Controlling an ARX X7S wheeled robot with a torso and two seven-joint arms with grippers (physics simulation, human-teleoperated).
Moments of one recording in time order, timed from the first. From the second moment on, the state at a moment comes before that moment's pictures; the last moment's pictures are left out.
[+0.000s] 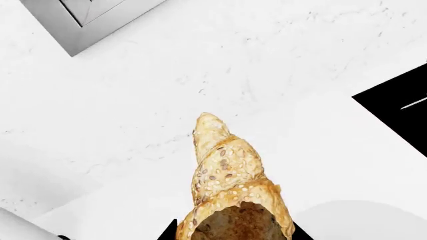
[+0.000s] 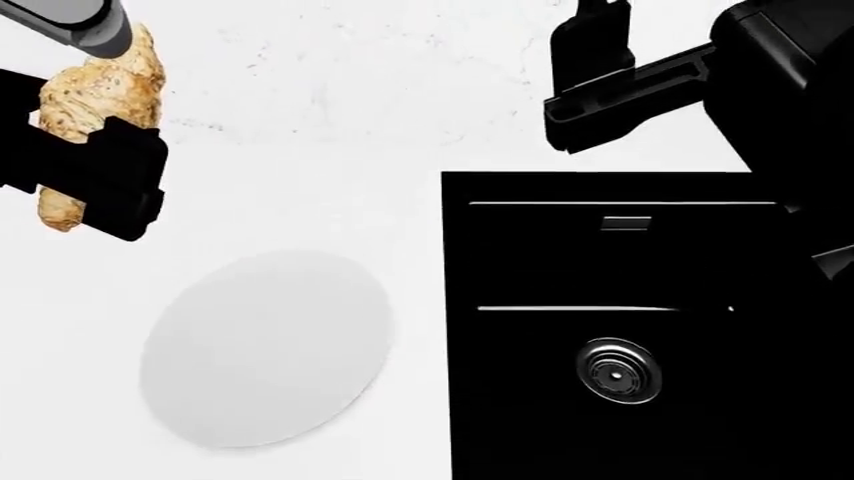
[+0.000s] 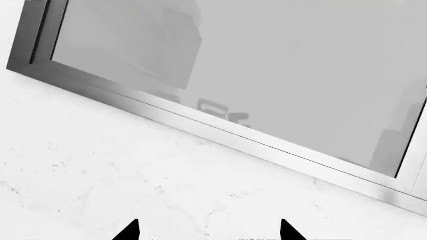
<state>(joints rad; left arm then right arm) -2.04 -1.01 1.08 0.25 -2.24 -1.29 -1.12 1.76 0.87 -0.85 -0.61 1.79 0.83 1.13</state>
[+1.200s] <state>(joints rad) -1.88 -0.93 1.06 0.31 -2.22 -1.20 -0.94 1.80 0.93 -0.84 -0.60 1.84 0.87 1.16</state>
